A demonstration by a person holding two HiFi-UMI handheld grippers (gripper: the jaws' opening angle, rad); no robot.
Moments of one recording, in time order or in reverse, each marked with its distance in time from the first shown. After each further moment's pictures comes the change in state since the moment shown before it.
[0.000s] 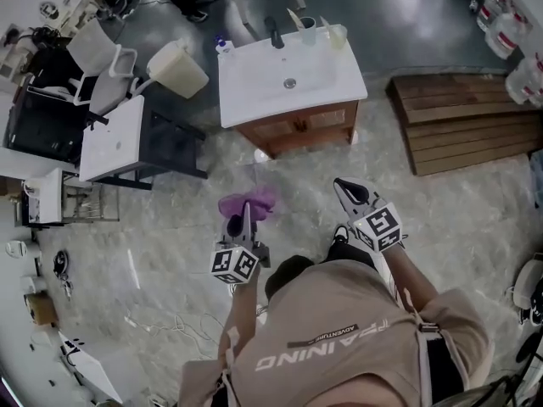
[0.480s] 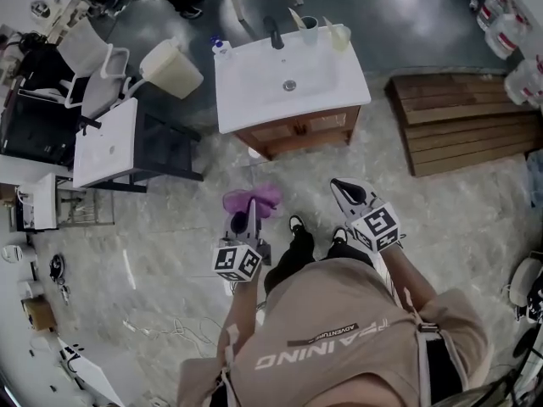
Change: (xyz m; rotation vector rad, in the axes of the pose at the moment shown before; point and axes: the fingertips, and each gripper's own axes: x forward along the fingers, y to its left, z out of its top) left arm 0.052 0.016 0.002 0.044 0.035 -0.069; right arm 0.050 -0.012 0.001 0.017 0.031 0.005
